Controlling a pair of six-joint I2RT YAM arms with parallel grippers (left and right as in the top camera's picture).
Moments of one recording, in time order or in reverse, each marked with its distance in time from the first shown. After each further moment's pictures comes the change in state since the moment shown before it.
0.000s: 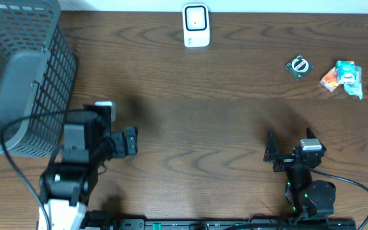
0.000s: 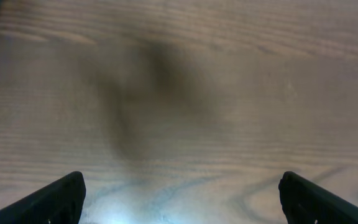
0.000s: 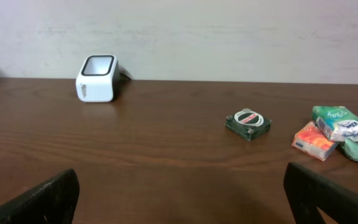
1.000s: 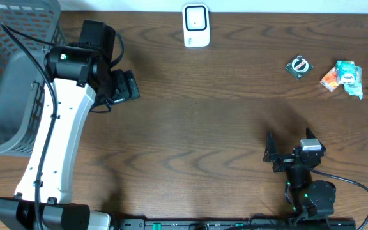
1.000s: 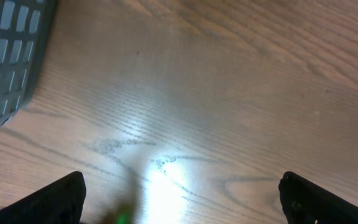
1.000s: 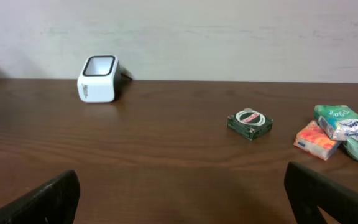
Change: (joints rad) left arm -0.055 0.752 0.929 -0.653 -0.184 -0.300; right arm 0.000 0.000 0.000 0.000 -0.004 0.000
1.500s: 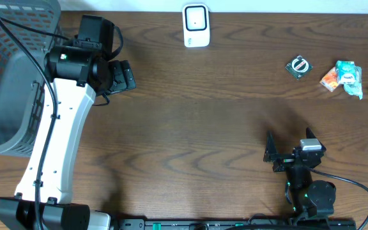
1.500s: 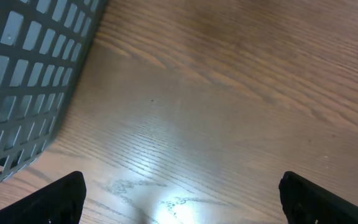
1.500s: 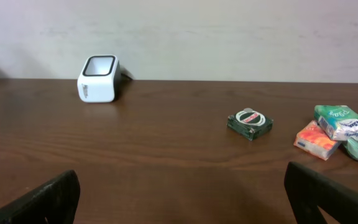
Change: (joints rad) left arm 0.000 0.000 0.000 0.118 -0.113 0.027; right arm 0.000 0.000 0.000 0.000 0.000 0.000
